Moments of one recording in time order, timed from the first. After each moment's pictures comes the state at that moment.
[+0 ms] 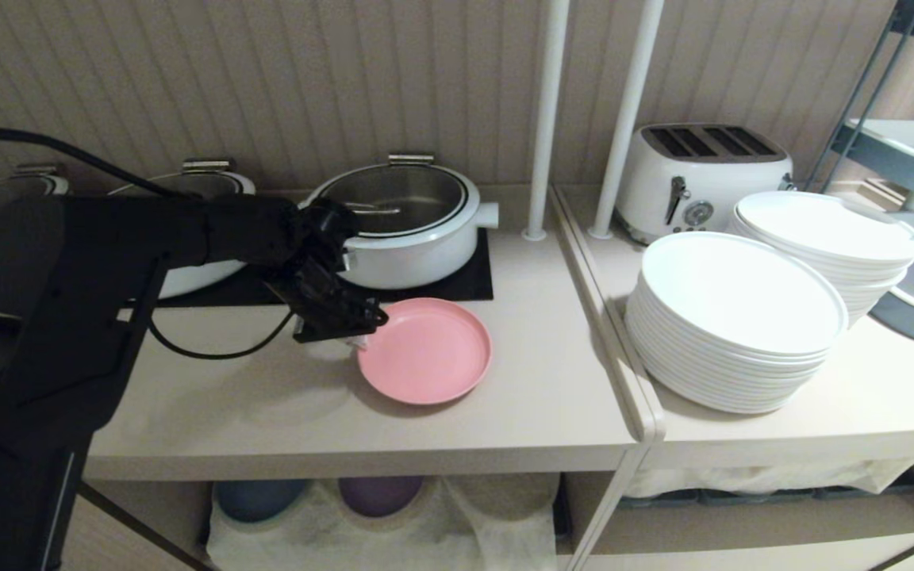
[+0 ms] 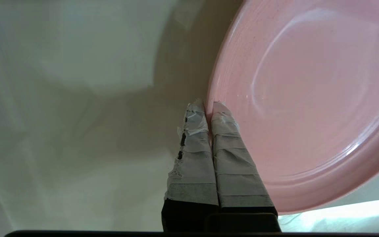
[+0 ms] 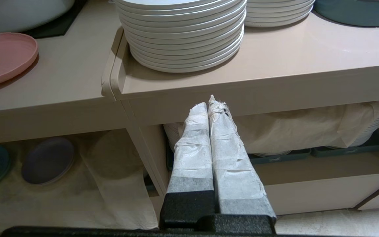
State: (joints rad) left arm -0.27 2.31 -1.97 0.77 -0.06 -0.30; right arm 0.00 0.00 0.00 -0.01 -0.05 0.09
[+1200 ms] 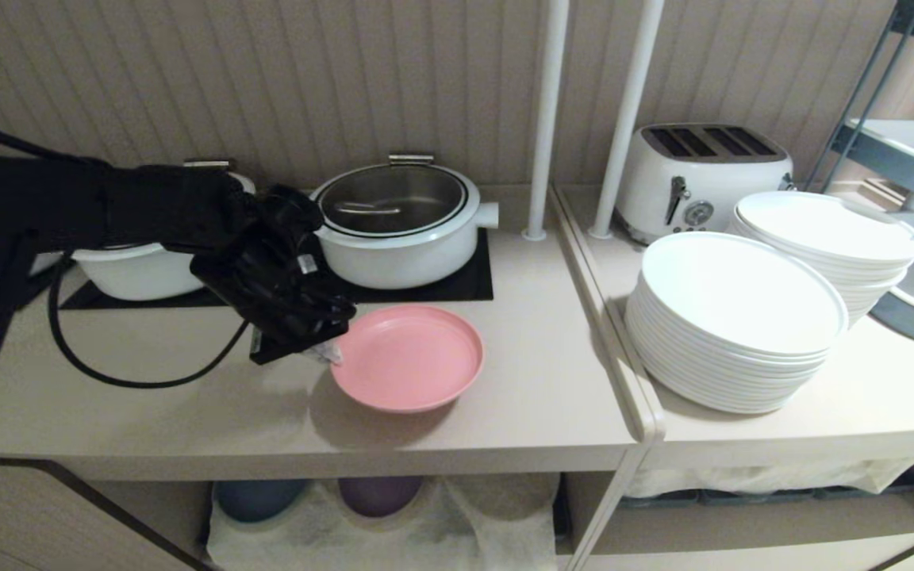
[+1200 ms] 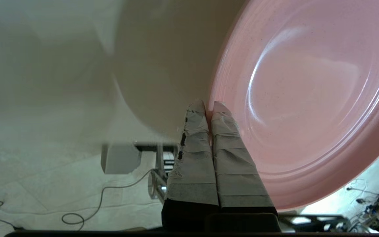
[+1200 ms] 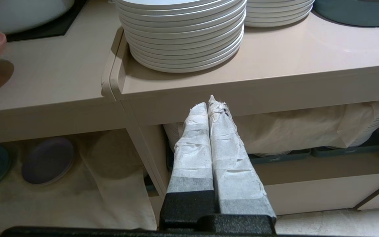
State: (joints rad) left arm -0.25 2.08 -1.74 0.83 -0.15 -0.50; right arm 0.00 0.00 0.00 -0.01 -0.06 0.09
